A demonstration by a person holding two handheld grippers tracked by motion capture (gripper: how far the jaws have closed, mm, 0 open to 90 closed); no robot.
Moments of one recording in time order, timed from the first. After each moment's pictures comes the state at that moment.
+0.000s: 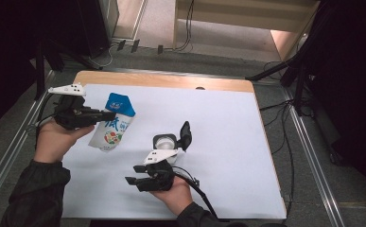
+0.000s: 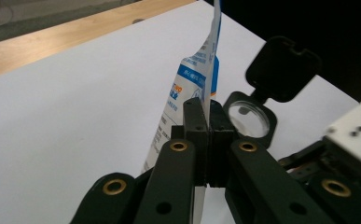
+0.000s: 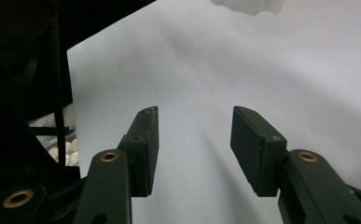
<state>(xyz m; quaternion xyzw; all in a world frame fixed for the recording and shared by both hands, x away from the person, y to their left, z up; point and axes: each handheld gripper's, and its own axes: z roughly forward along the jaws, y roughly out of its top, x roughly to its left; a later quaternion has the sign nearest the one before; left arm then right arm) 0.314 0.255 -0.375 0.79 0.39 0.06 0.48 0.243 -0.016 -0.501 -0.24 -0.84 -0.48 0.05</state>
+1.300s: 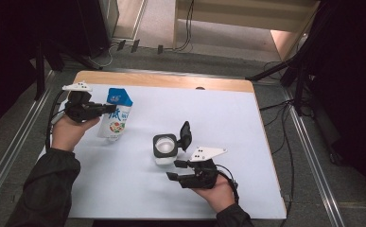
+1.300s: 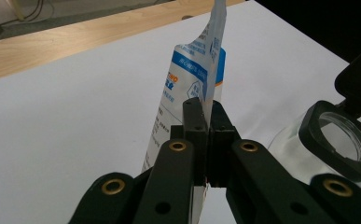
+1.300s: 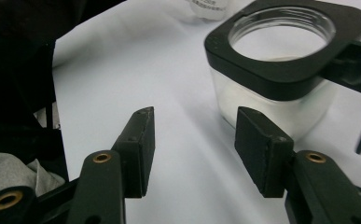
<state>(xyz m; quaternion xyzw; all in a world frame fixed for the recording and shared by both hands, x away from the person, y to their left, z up) 0.354 0.268 -0.420 0.77 0.42 0.10 0.47 0.252 -0.126 -0.482 -0.26 -0.84 -0.48 0.01</state>
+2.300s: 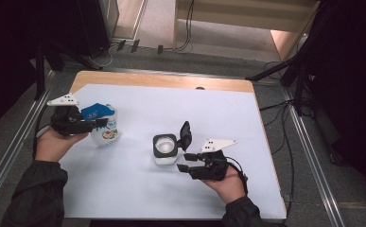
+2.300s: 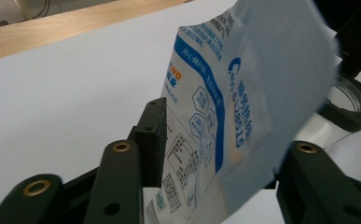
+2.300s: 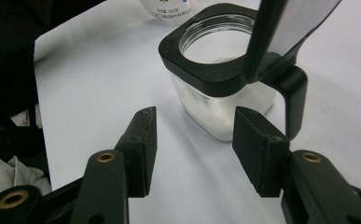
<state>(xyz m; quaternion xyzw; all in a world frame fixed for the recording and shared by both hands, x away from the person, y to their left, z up) 0.322 0.290 -0.432 0.78 0.41 0.11 0.46 0.271 -0.150 -0.471 -0.28 -0.84 -0.47 0.00</state>
